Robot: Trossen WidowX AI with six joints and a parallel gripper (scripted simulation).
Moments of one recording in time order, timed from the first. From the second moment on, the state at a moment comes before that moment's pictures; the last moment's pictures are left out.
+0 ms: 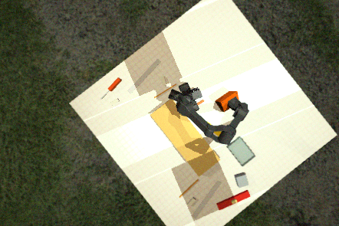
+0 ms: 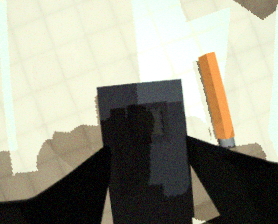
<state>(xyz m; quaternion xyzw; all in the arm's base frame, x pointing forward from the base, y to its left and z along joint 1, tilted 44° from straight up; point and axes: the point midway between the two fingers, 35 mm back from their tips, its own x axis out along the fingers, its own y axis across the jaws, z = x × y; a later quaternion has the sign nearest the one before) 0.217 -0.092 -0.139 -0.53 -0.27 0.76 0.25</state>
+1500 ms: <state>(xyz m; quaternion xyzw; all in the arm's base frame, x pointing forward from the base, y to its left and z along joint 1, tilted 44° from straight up) 0.227 -0.160 -0.068 -0.56 -0.32 0.74 0.21</state>
